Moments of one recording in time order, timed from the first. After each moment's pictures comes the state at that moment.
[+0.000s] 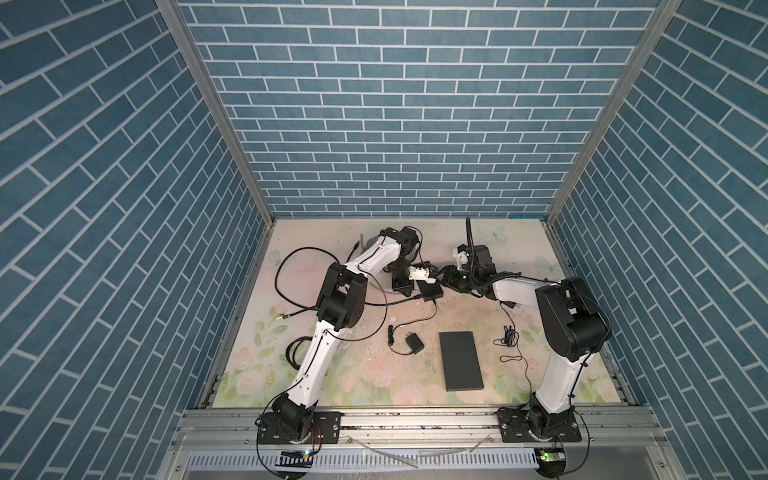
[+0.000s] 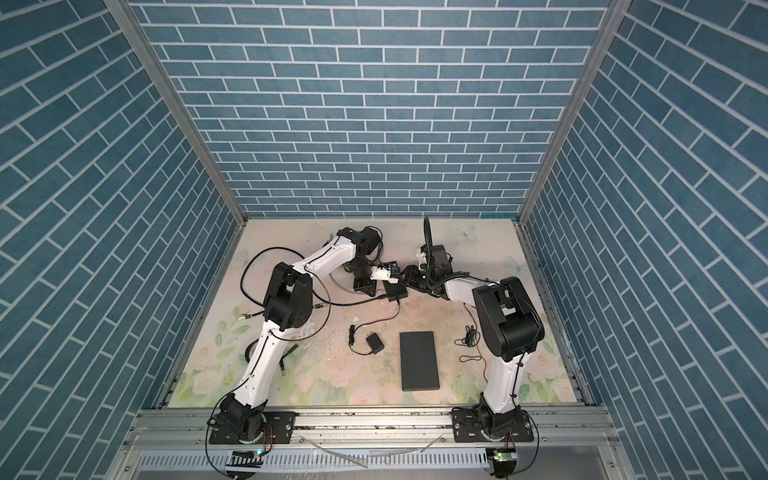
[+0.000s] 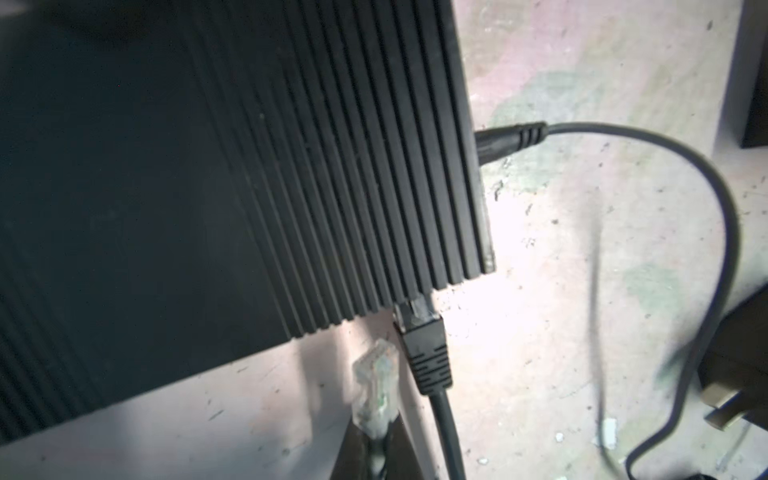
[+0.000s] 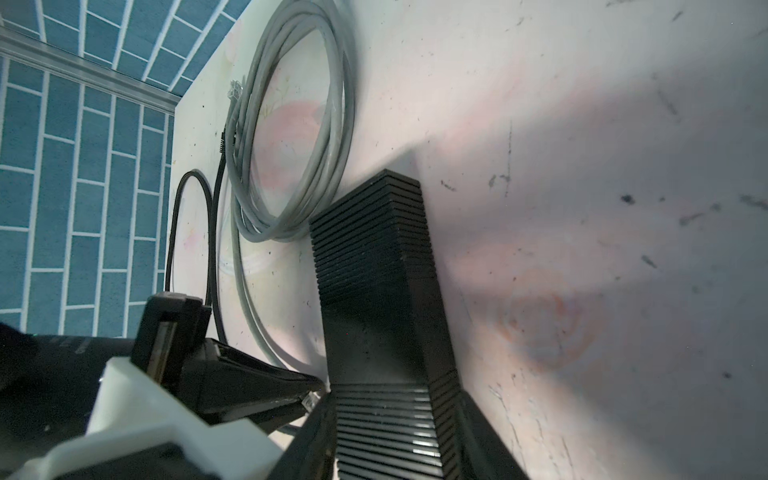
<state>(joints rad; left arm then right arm) -0.54 2.48 2.17 -1.25 0.32 0.98 0.42 1.86 1.03 0.07 -0.44 0.63</state>
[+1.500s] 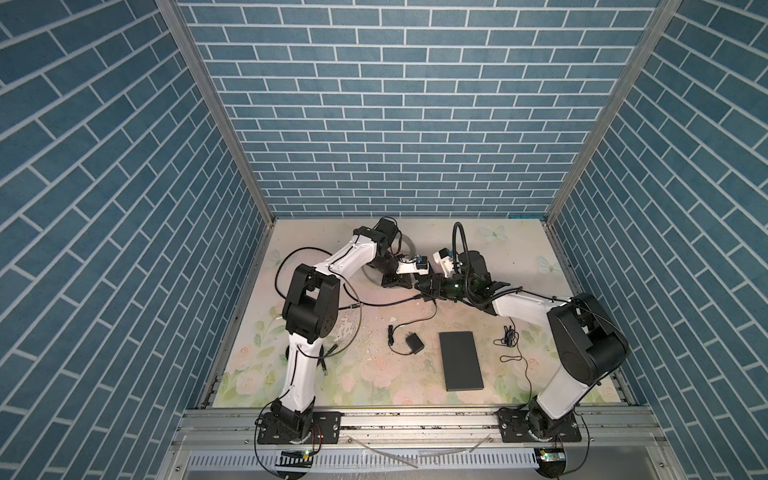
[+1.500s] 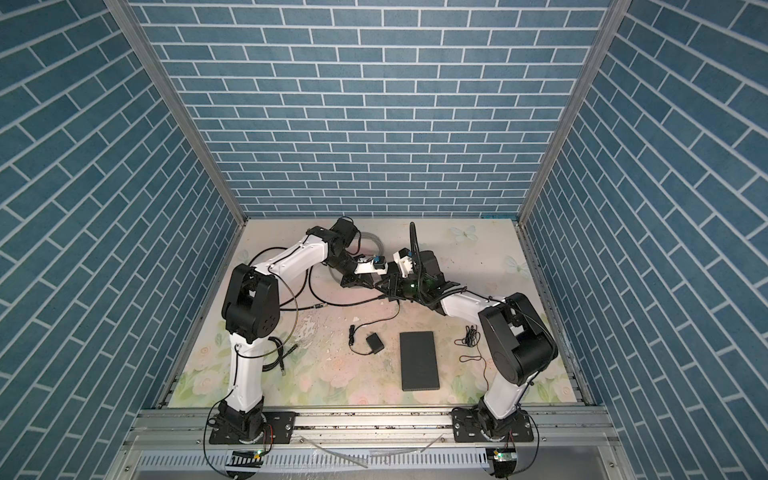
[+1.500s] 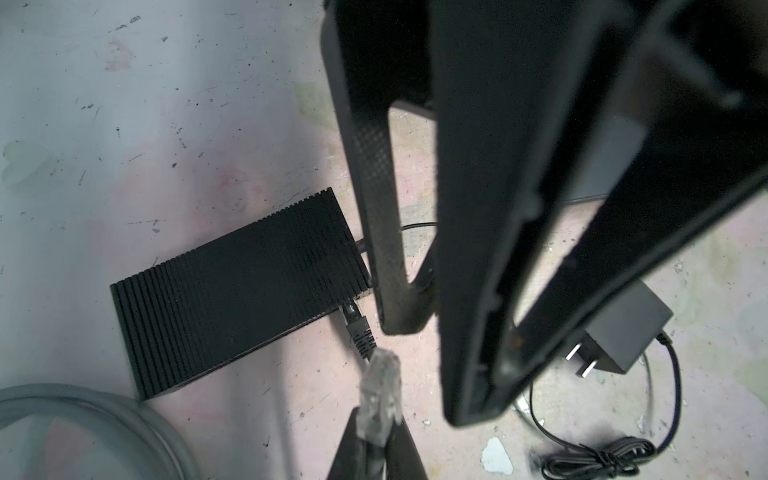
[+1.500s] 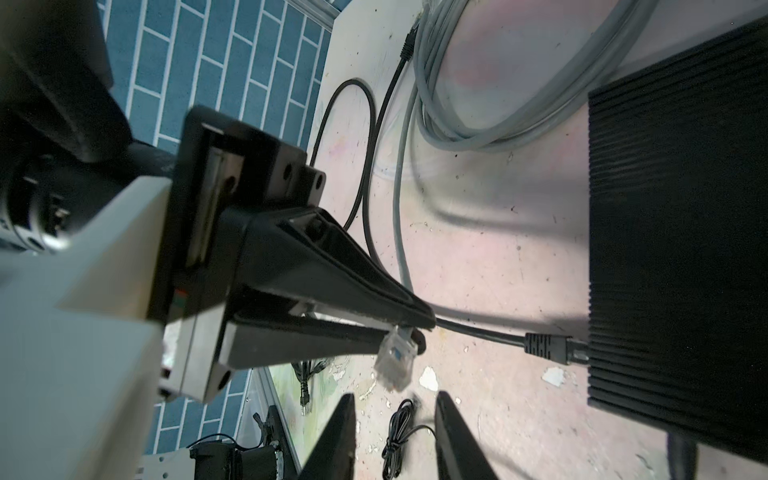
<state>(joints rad) -0.46 2.14 1.79 -0.99 0.63 1.18 0.55 1.71 0.92 0.21 -0.65 0.71</state>
